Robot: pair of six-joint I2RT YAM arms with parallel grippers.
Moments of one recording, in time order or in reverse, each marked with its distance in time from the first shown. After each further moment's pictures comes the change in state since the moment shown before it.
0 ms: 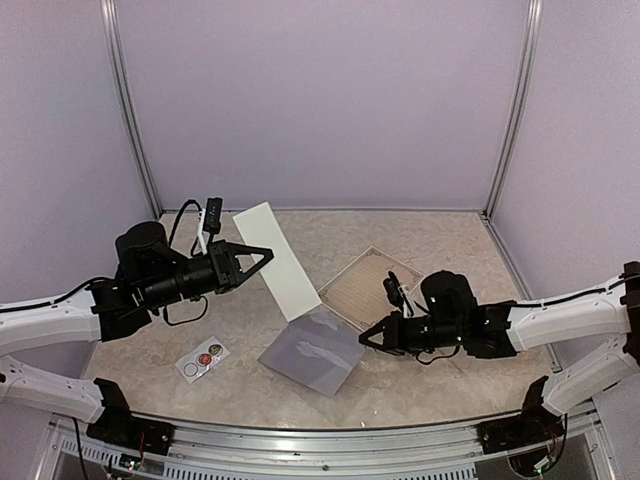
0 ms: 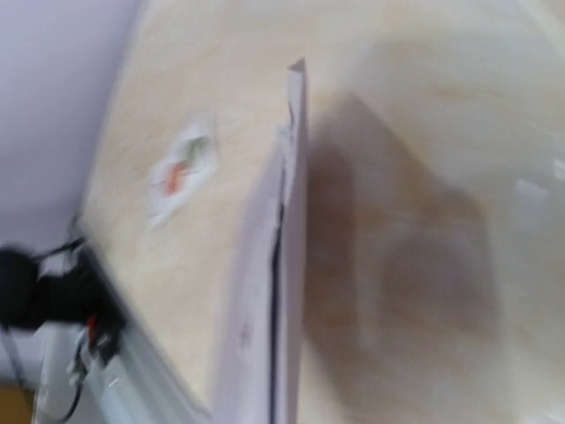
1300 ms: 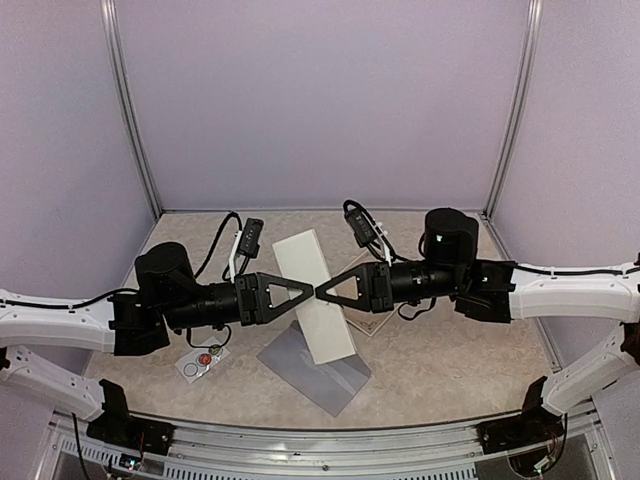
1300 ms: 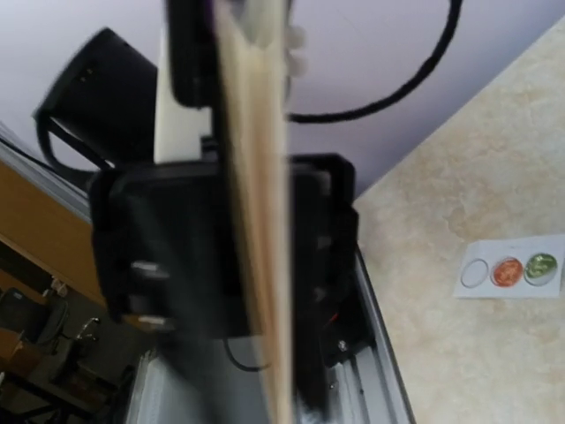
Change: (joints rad) left arm -0.231 0.104 -0.002 0.177 0.068 0.035; right arm 0.031 0.025 0.314 0.115 -0.356 -0.191
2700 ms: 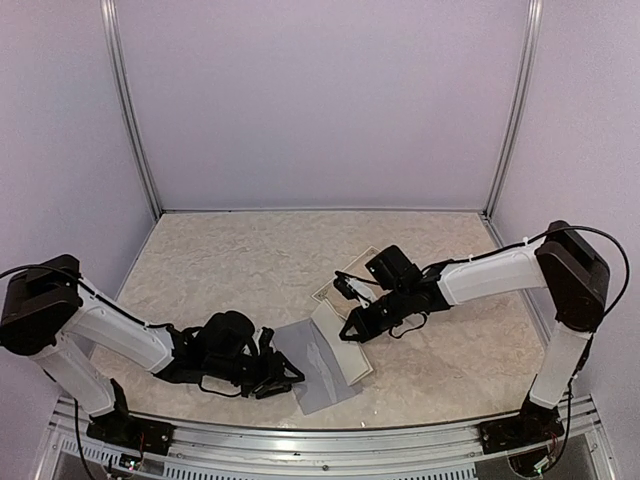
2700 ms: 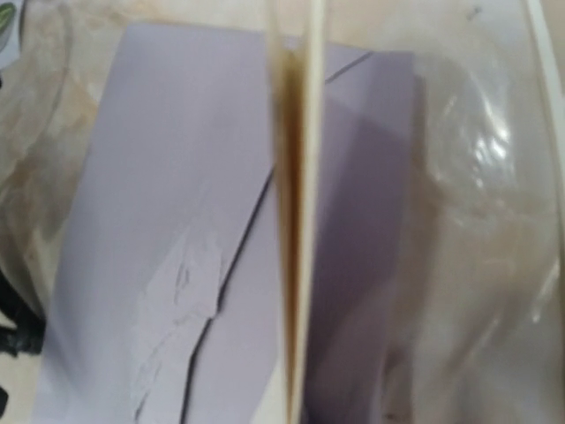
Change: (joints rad) left arm 0.013 0.406 -0.196 -0.127 -0.025 -0.511; right arm -0.156 0.451 0.120 -0.497 0.224 -0.413
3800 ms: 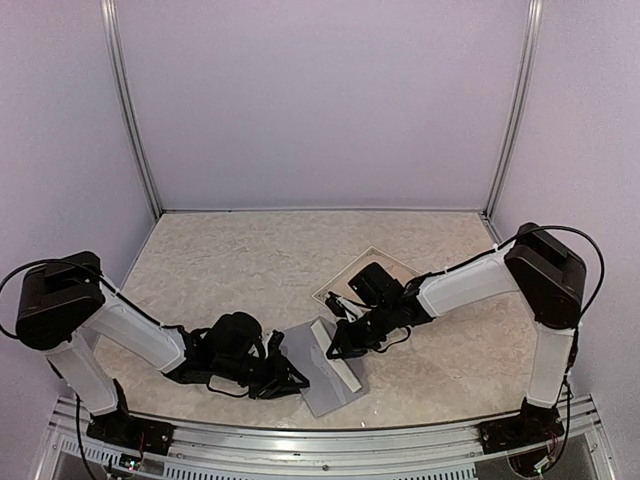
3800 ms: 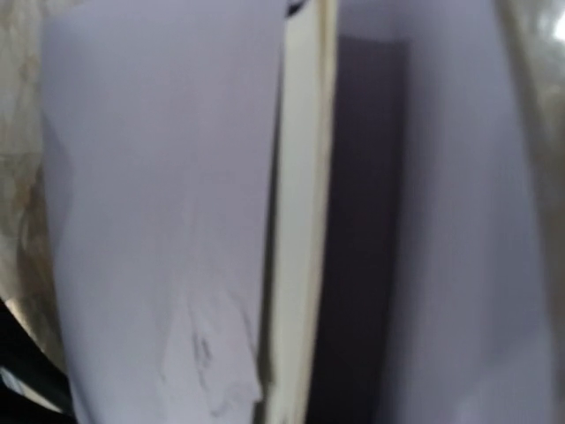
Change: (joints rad) left arm 0.009 0.111 0.024 0.108 0.081 0.014; right arm 0.074 0.132 0.027 0.065 -0.075 0.316
